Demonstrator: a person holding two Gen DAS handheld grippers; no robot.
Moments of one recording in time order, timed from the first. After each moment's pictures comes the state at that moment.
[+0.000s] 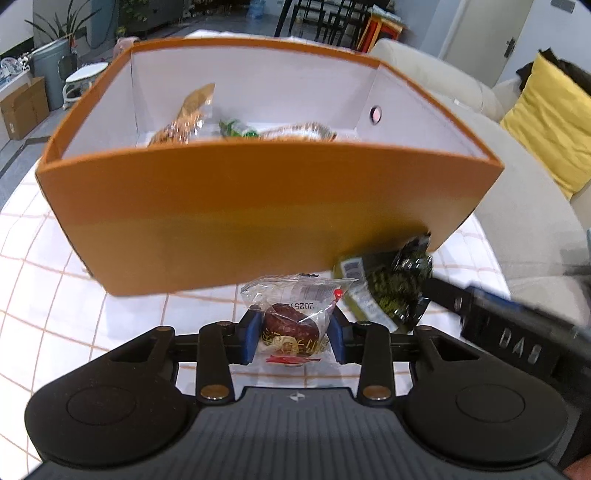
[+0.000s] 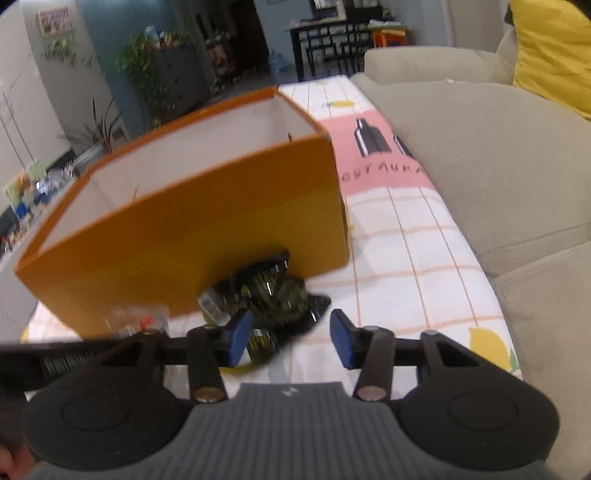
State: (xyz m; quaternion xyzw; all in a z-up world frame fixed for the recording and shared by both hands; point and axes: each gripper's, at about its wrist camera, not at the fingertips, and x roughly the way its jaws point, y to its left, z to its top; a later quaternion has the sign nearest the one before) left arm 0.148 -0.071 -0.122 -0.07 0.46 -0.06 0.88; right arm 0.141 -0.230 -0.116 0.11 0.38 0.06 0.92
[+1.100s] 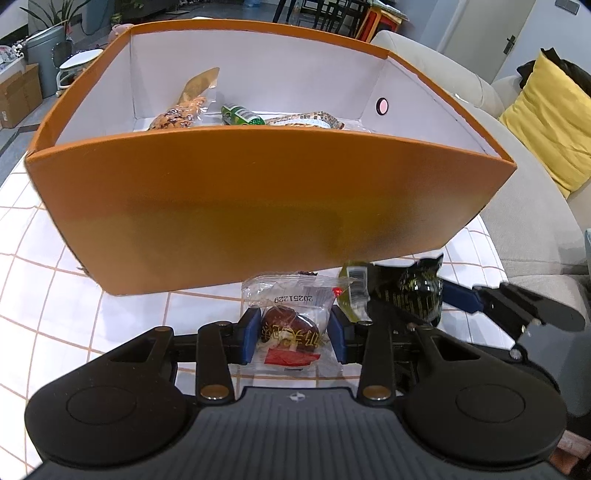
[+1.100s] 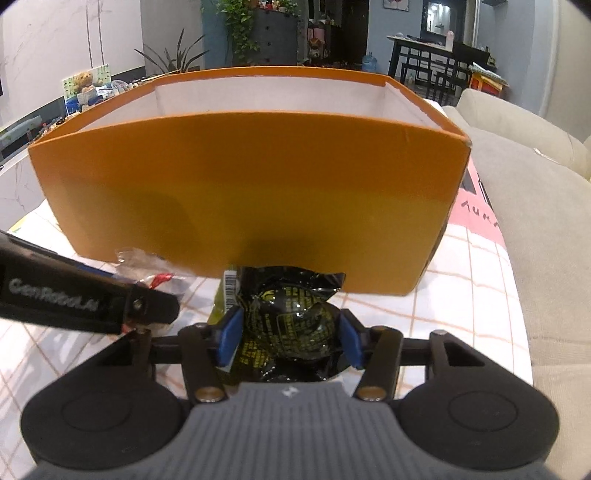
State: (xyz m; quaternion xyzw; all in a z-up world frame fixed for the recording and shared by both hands) left arm 0.155 -0.058 -0.126 -0.08 0.47 -0.08 0.87; right arm 0.153 -0.184 -0.145 -0.06 0.38 0.16 0.91
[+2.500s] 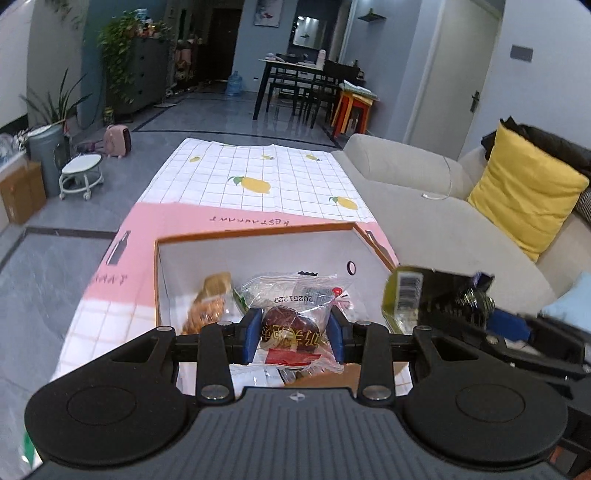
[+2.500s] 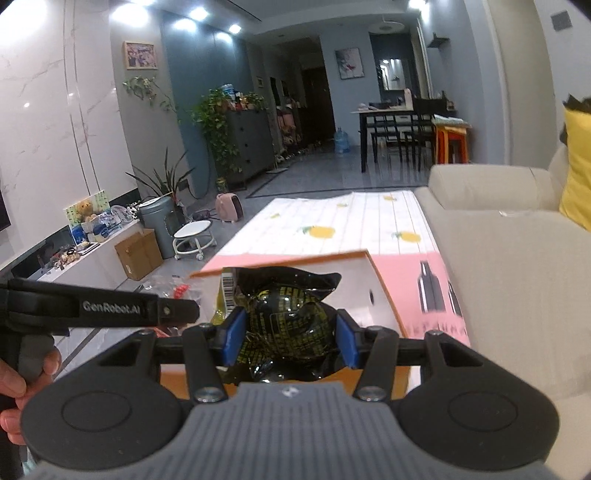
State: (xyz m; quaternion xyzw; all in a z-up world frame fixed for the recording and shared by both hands) left arm 0.167 -0.036 0.024 -0.04 0.34 -0.10 0.93; right arm 0.126 -0.184 0.027 0.06 0.25 0.14 0.95
